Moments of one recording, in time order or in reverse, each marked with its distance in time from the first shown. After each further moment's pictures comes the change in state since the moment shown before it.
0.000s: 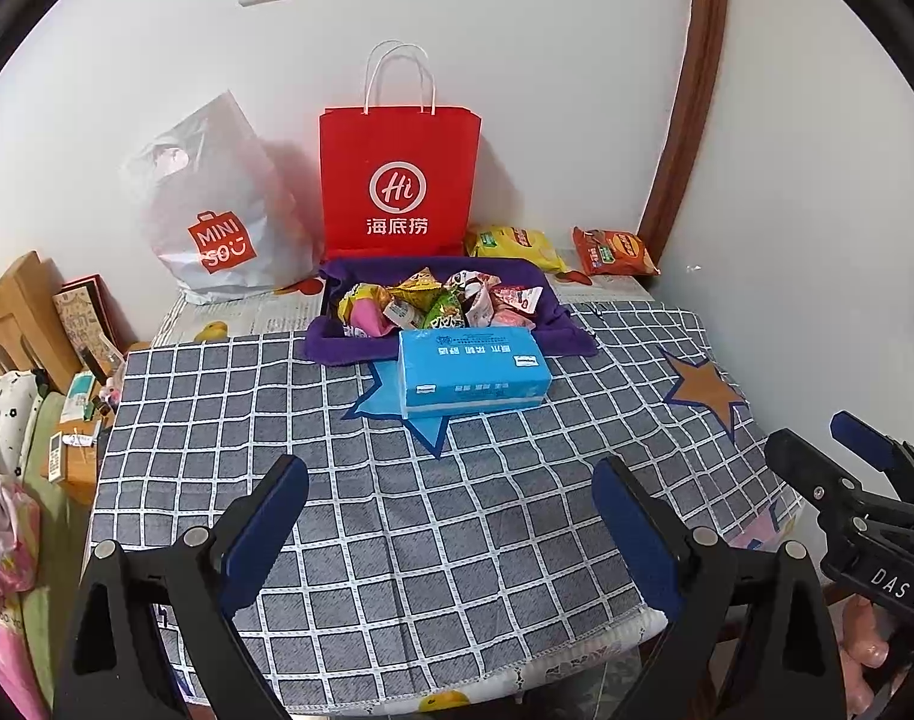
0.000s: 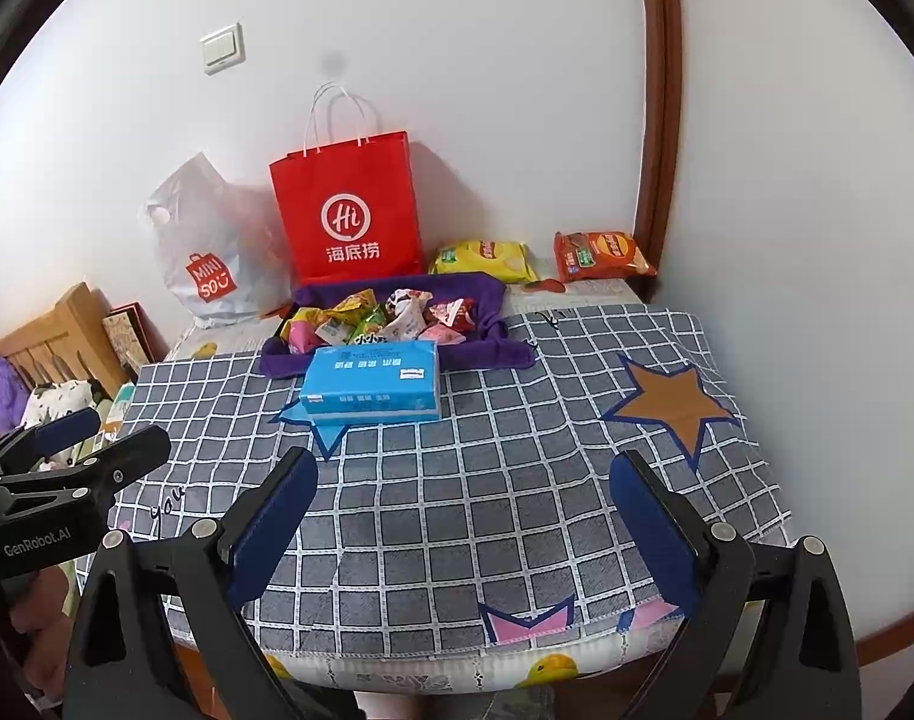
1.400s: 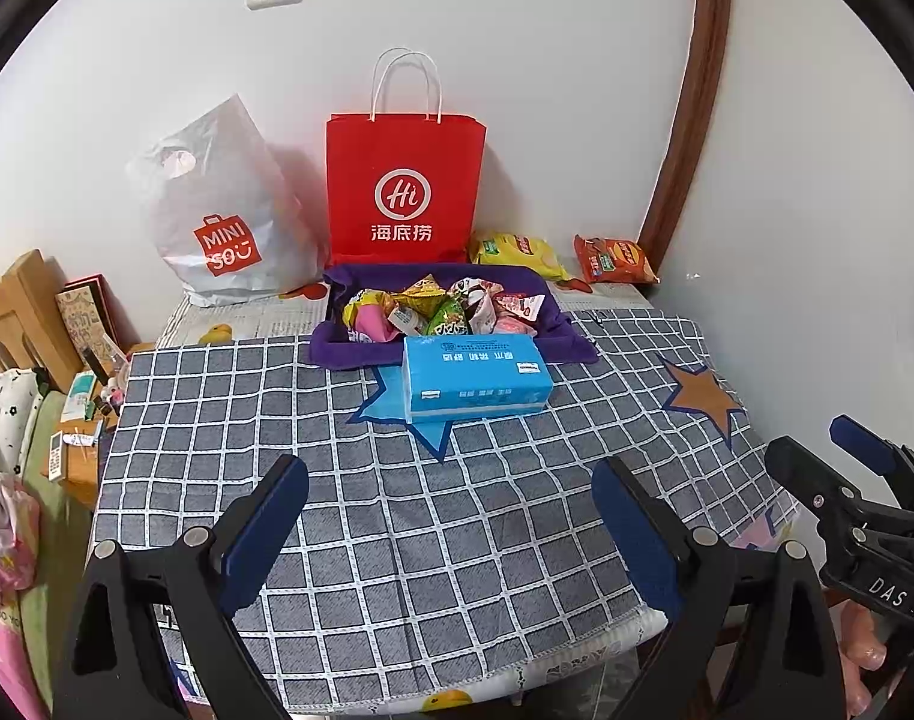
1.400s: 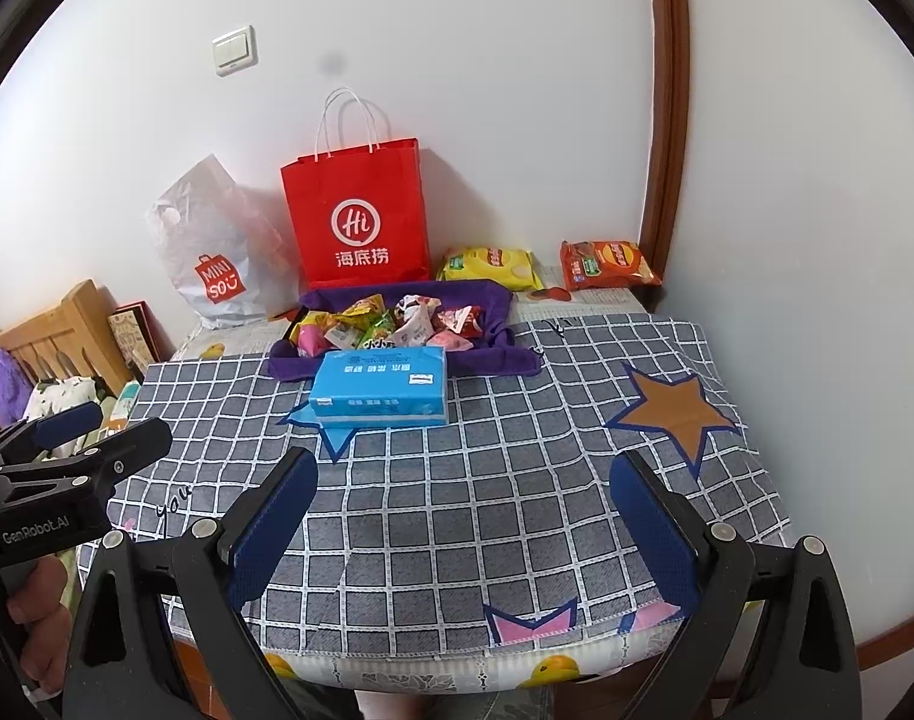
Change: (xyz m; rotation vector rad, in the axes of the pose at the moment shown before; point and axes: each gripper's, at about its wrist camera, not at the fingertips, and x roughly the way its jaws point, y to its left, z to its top) left arm -0.007 0.001 0.001 -0.010 -0.013 0.004; right arm -0.007 0.005 0.001 -0.016 -0.015 0.008
